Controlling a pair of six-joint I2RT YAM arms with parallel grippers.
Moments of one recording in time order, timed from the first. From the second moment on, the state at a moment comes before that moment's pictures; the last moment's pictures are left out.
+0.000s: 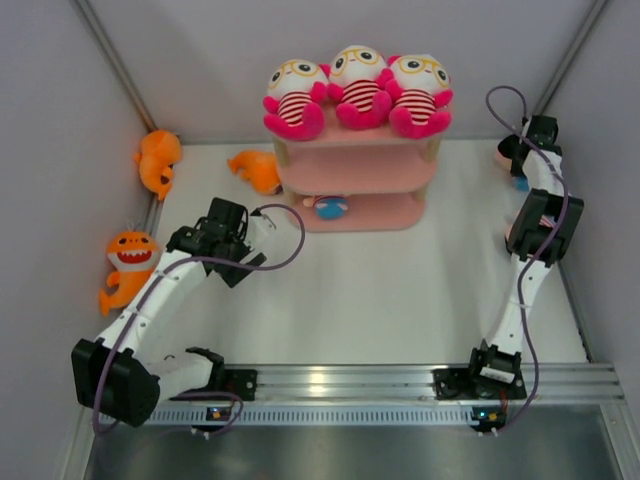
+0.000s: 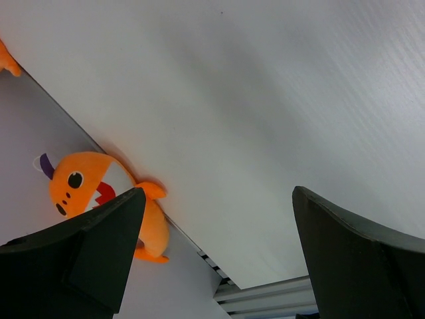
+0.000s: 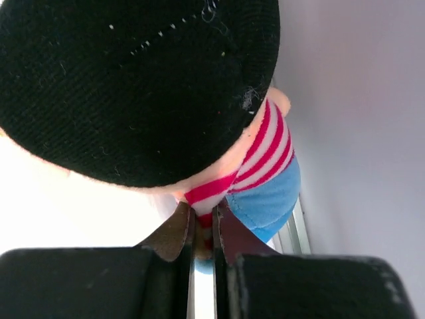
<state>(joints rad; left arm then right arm) -0.33 1.17 1.00 -0.91 -0.22 0.59 -0.30 2.45 2.16 -0.51 0.14 -0.16</state>
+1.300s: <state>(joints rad) -0.34 0.90 1.06 -1.02 0.16 0.60 0.42 0.90 1.26 -0.49 -0.59 0.04</state>
